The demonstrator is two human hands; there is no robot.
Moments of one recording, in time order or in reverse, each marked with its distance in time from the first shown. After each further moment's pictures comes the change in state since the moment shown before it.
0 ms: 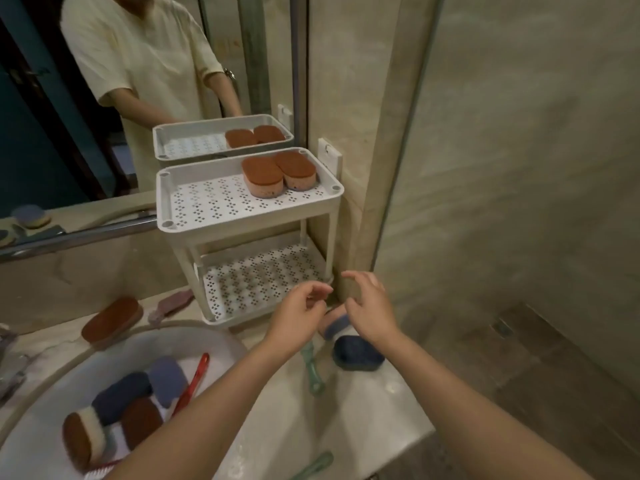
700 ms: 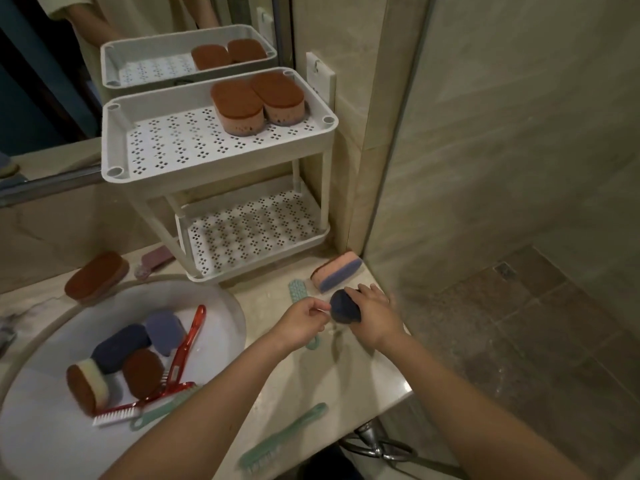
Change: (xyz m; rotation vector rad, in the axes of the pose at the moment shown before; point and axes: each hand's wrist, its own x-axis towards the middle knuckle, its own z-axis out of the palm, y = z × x) left_hand -0.022 -0.057 0.046 0.004 -0.274 -0.573; right_hand -0.035 0.086 0.043 -0.503 -0.530 0.158
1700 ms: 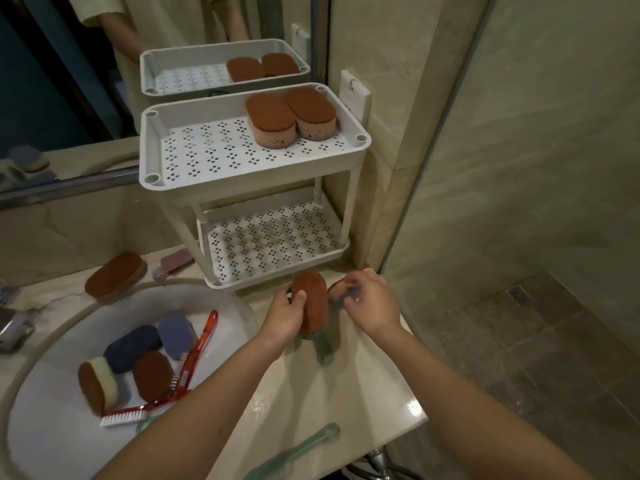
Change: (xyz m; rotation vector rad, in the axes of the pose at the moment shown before) left_hand 0.013 -0.002 -0.049 -0.274 0.313 -0.018; right_hand 0.027 -0.052 -0.033 0.341 0.351 -0.036
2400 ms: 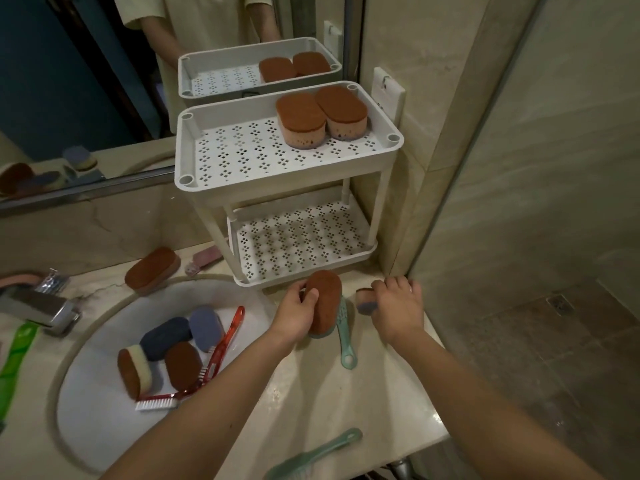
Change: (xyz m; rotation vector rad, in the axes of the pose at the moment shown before) left_hand 0.001 0.001 -0.021 0.031 0.047 0.047; right_hand 0.016 0.017 0.023 -0.642 -0.062 -0.137
